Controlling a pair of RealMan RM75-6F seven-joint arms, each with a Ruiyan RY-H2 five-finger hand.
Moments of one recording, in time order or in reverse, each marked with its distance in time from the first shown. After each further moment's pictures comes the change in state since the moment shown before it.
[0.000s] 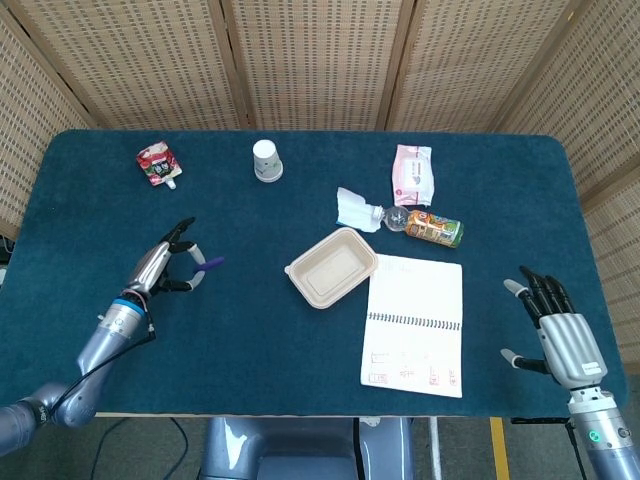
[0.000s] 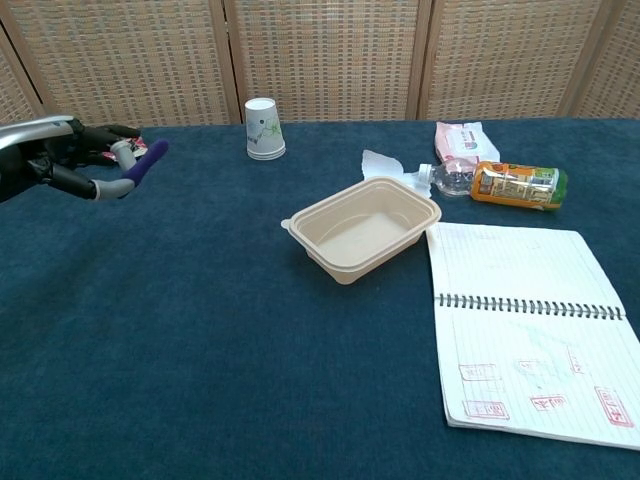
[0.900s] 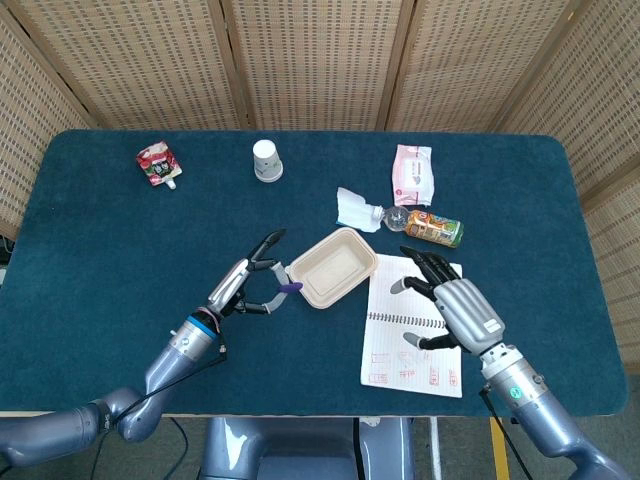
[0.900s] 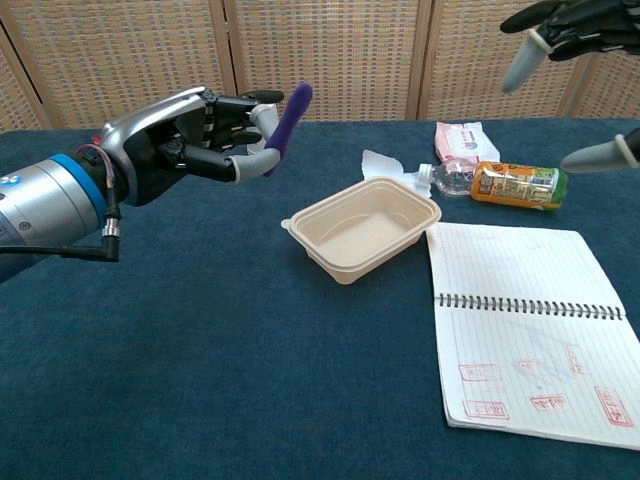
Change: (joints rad) left arm -0.107 -0.229 -0.001 -0.064 0.154 0.128 -0.113; right arm 0.302 0.054 0.125 -0.357 0.170 -0.324 -0.040
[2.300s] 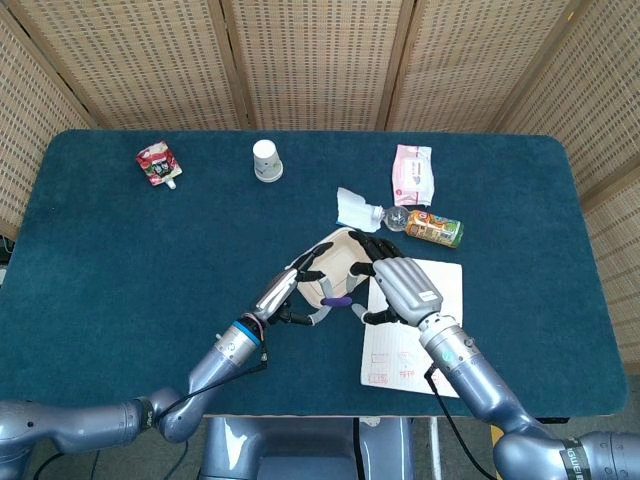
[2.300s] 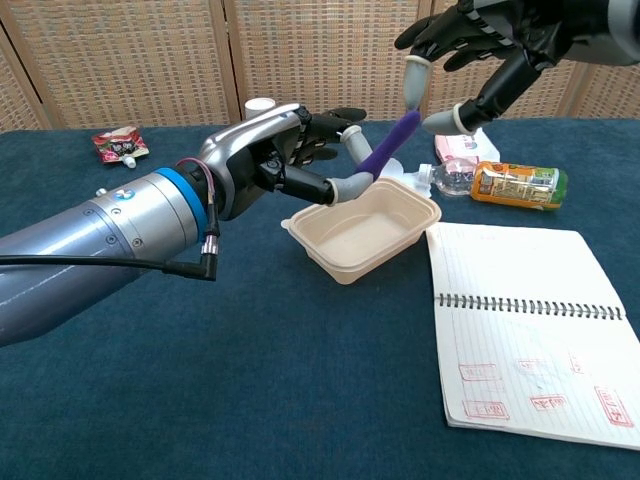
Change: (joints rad) left arm -0.118 -0.142 -0.018 0.015 -0.113 -0.033 0.171; right arm 0.328 -0.100 0.114 -0.104 0.634 -0.058 -0.360
